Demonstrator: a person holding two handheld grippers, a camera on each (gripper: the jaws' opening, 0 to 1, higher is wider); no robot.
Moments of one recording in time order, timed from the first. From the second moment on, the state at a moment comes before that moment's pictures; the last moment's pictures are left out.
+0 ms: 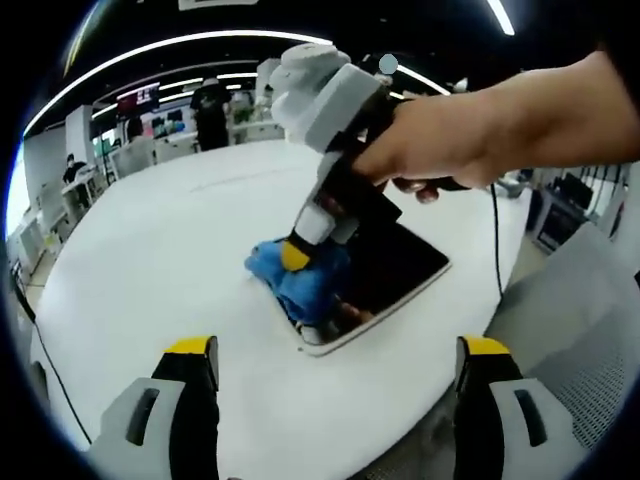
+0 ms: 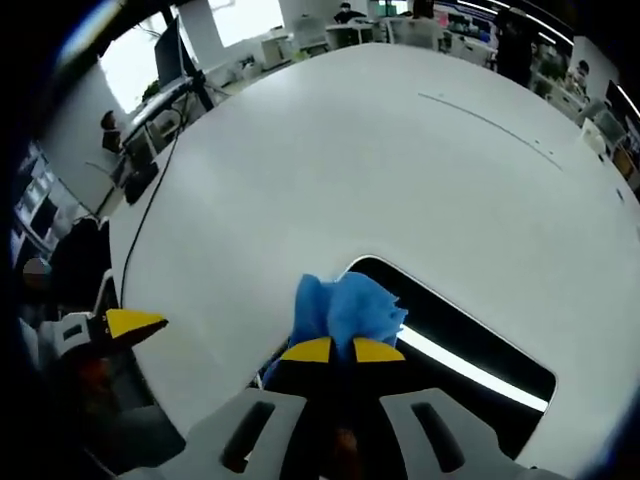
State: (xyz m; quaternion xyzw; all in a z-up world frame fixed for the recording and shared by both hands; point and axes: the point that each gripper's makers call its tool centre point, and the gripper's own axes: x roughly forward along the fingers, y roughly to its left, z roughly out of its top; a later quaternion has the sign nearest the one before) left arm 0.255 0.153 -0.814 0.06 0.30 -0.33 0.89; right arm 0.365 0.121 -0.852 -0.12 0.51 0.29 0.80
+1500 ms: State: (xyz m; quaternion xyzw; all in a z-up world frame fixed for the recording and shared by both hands) left arm 0.253 0.153 -0.818 0.05 0.31 -0.33 0.89; right arm 0.357 0.043 -0.853 -0.09 0.53 0.28 0.80
